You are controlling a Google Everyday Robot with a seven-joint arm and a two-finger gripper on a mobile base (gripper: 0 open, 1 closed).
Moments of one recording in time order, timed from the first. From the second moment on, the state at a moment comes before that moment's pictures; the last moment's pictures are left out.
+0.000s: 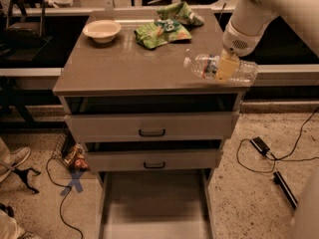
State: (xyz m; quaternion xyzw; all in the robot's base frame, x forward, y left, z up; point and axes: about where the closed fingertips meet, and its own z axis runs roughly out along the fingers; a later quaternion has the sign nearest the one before) arm 0.649 -0.189 0.868 -0.57 0.81 -0.03 0.14
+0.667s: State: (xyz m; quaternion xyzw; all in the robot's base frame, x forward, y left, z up) arm 0.546 -0.228 0.807 -0.47 0.88 0.06 0.10
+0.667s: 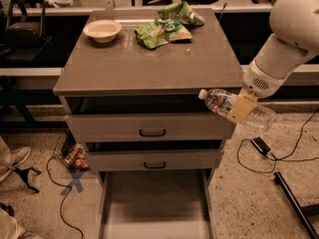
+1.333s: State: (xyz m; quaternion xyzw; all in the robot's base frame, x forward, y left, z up) arm 0.535 -0.216 0.773 -0.47 0.86 0.13 0.11
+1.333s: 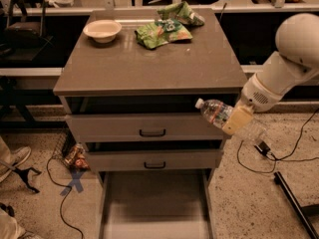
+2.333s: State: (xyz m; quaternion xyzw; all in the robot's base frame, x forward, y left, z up) arm 0.454 -0.059 0.623 -0.48 0.75 0.43 0.16
